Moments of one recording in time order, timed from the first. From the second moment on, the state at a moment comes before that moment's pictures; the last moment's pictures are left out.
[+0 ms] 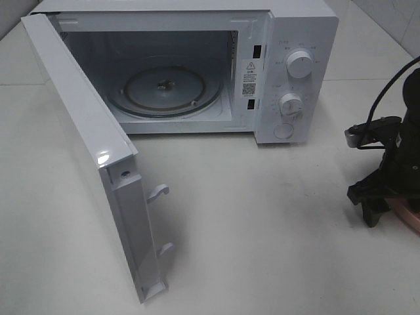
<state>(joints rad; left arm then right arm) 0.02 0.00 -0.50 -0.02 1.04 -0.02 0.08 1.87 -0.89 -0.25 0.61 0.08</state>
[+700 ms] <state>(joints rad) 0.02 0.00 -0.50 -0.02 1.04 -0.02 0.07 1.88 -0.89 -0.29 0.62 0.10</state>
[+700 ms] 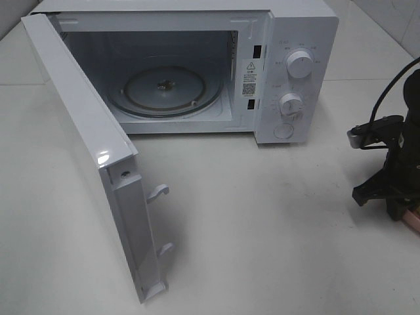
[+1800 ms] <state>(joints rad) 0.02 0.00 -0.50 -0.02 1.04 -0.02 0.12 1.69 -0.89 -0.36 0.77 0.20</state>
